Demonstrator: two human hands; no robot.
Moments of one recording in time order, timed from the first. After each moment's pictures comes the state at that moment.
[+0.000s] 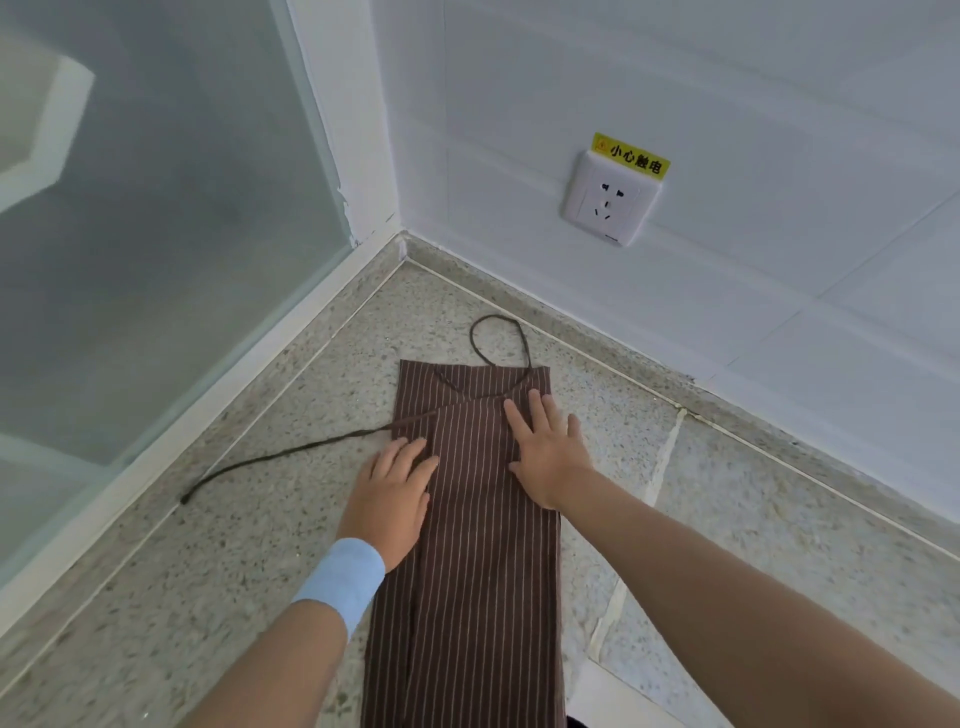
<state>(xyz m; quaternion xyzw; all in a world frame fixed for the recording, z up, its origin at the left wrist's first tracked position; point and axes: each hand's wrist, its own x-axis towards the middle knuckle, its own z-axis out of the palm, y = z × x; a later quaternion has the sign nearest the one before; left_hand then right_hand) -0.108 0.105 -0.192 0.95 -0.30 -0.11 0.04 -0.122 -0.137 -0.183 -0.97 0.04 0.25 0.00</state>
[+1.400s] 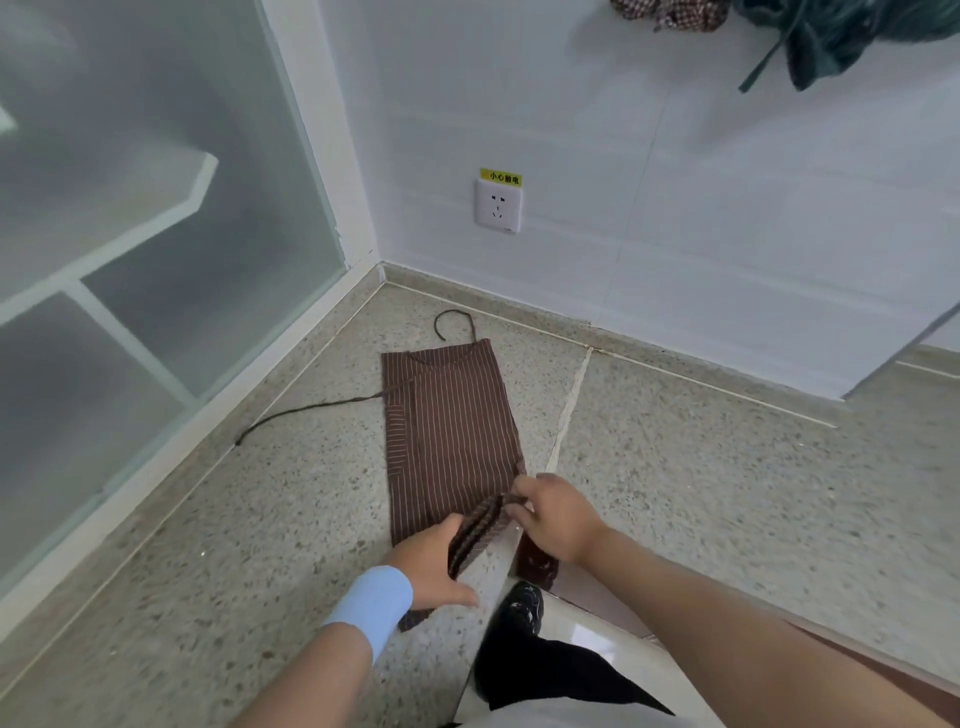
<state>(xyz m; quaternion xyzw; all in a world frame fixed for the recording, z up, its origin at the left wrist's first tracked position) -0.352 0.127 -0.125 0.87 -0.26 -0.39 0.13 -0.412 -0.093 -0.123 -0.96 0.02 0.05 0.27</state>
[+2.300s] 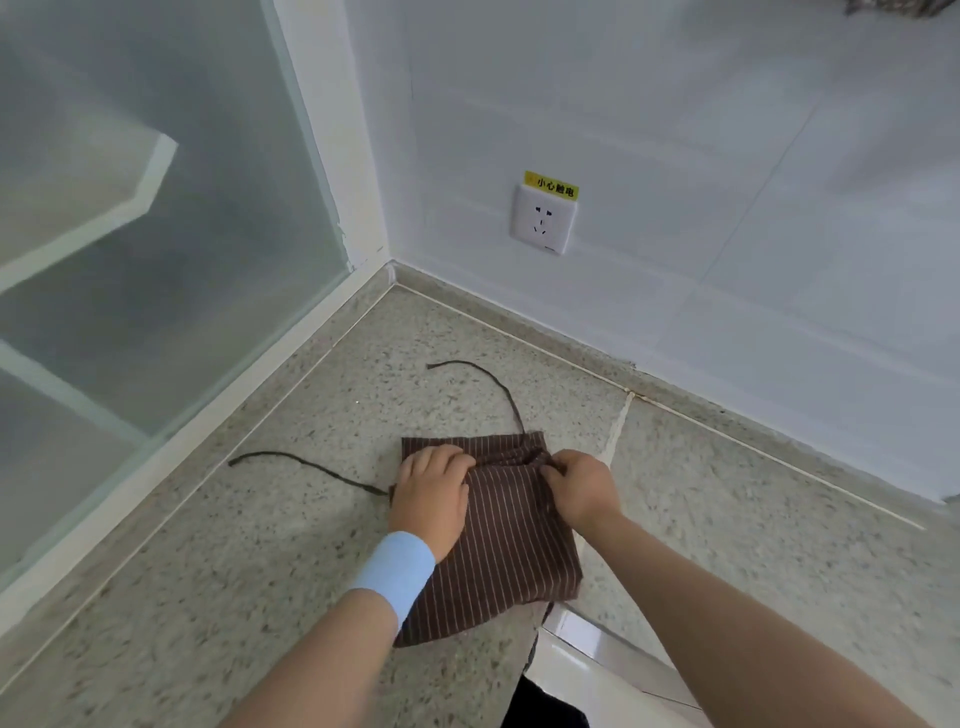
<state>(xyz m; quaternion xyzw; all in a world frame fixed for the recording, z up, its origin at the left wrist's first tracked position) -0.203 0.055 -0.141 0.95 -0.28 0.00 0.16 -0.255 -0.158 -0.140 -0.88 0.30 0.07 0.37</state>
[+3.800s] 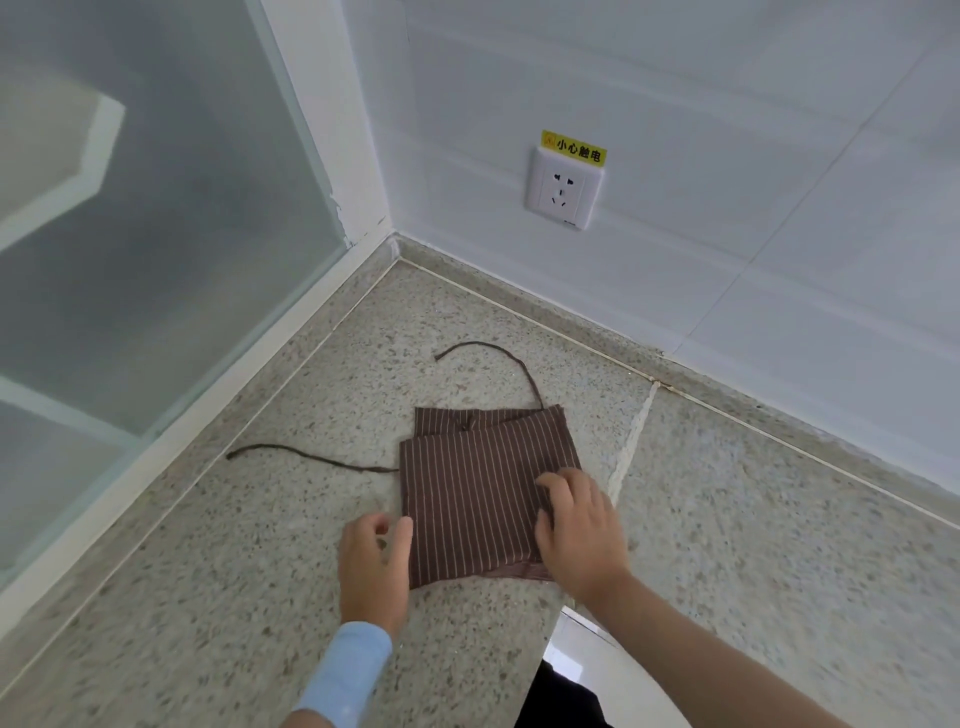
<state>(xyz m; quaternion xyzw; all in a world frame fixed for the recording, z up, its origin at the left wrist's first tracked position) -0.238 0.106 -0.174 0.87 0.12 -0.12 0.47 -0.287 -0.135 -0.186 -0.98 0.09 -0.07 0.17</state>
